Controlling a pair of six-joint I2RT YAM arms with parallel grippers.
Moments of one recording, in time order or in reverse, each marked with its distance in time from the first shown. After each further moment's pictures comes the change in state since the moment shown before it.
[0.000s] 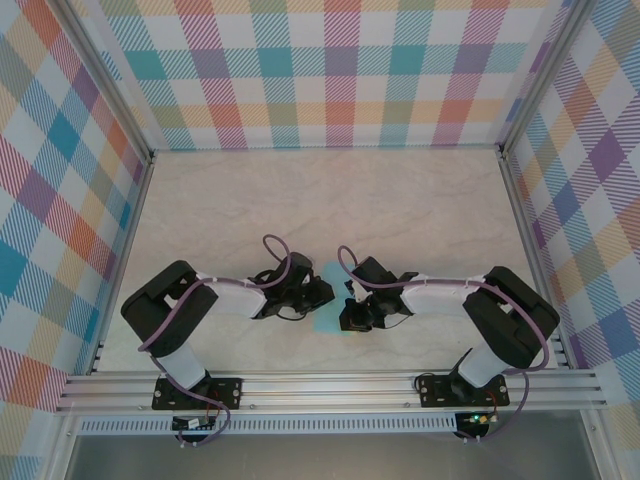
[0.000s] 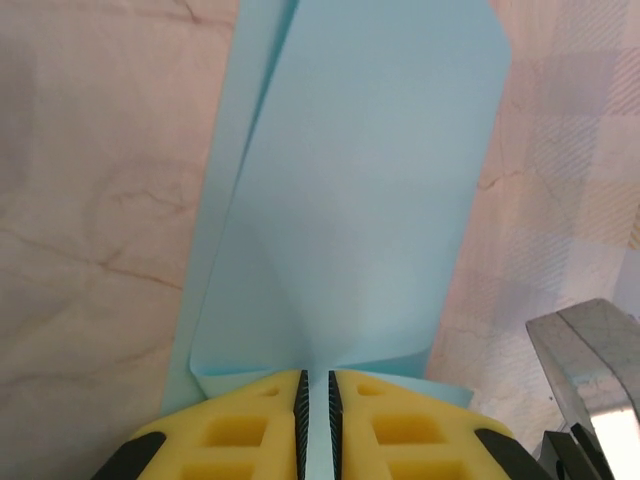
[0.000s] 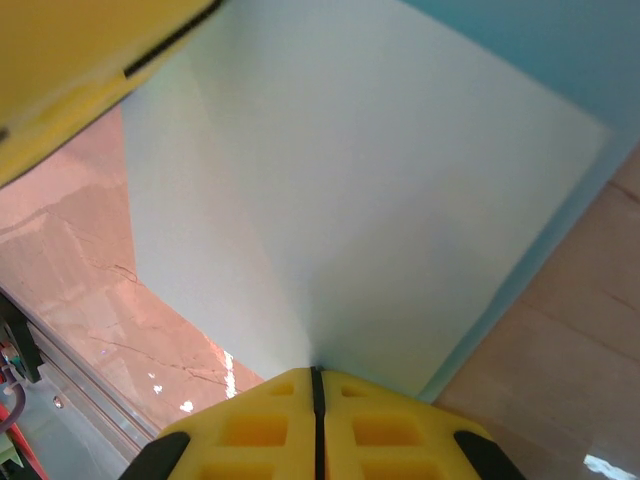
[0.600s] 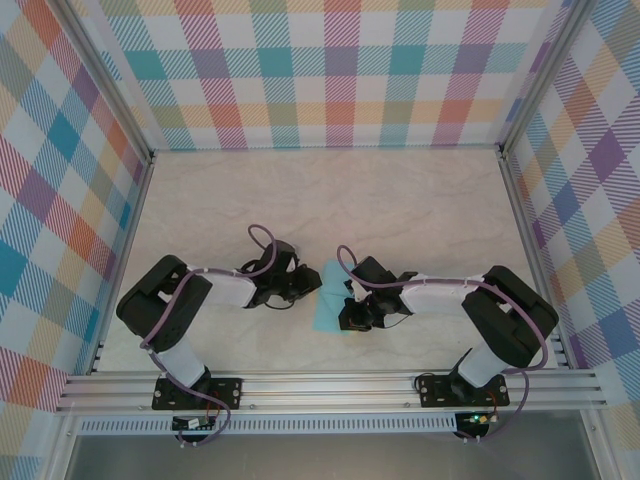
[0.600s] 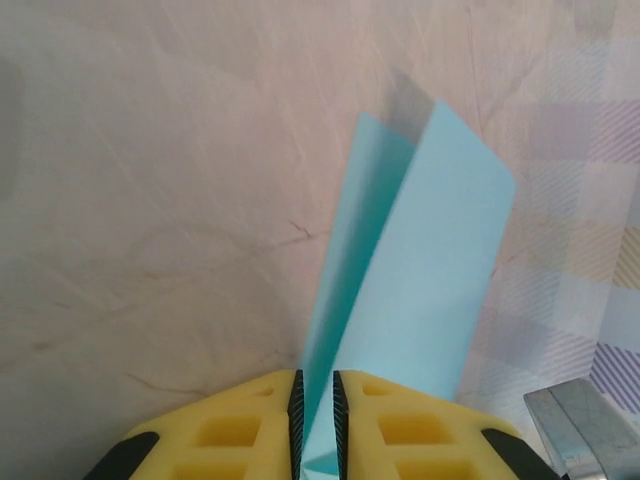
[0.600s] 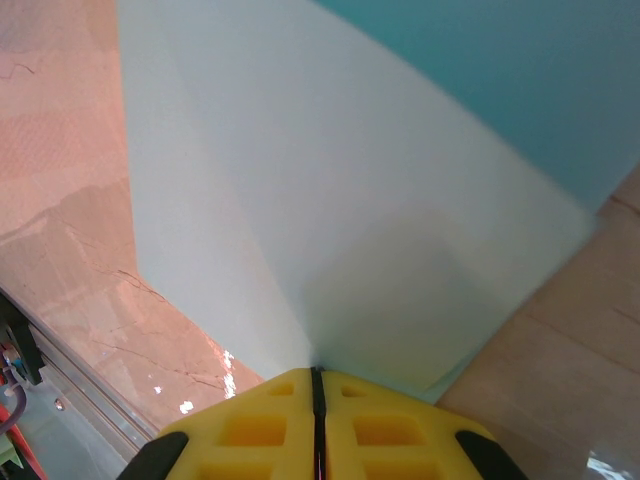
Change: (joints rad) left arm 0.161 0.002 0.002 -0.002 0.077 0.102; right arm 0.000 0.006 0.006 0.000 0.000 0.000
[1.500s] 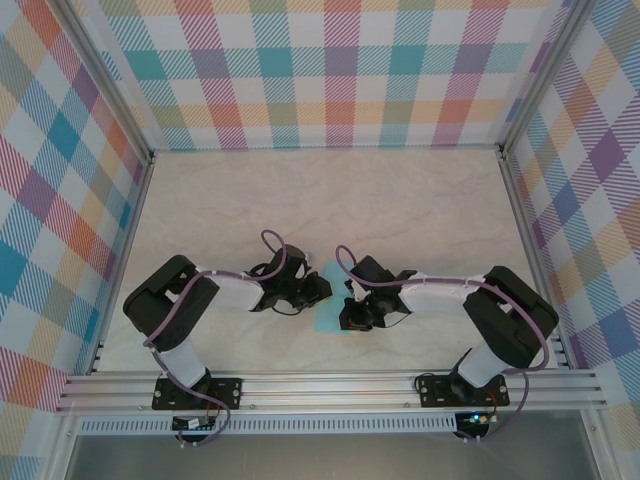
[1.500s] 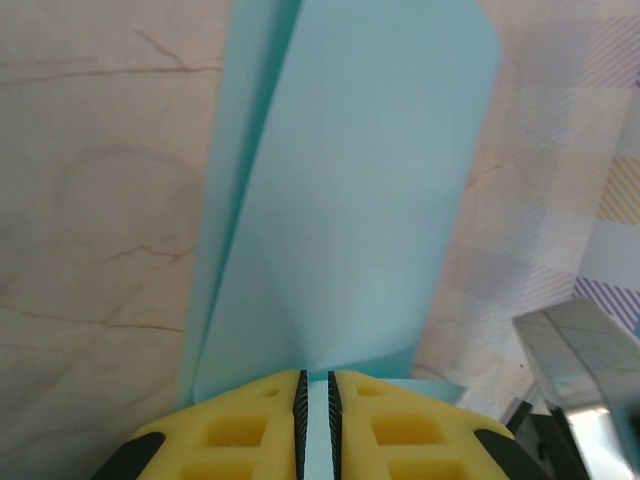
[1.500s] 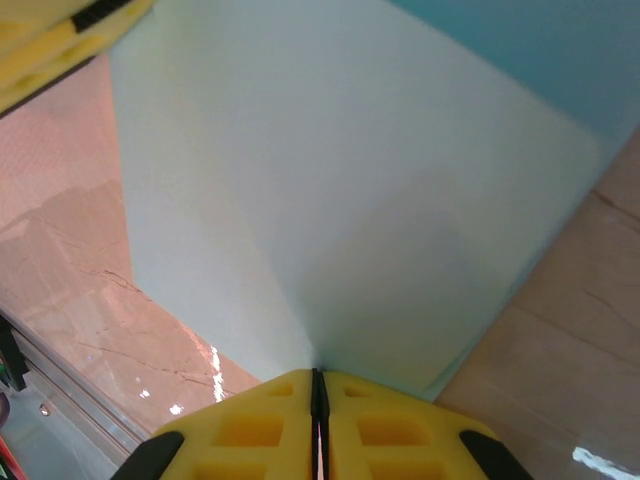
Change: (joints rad) left arm -0.099 0.028 0.018 0.000 0.079 -0.052; right arm 0.000 -0.009 0.024 -0.053 0.031 -0.004
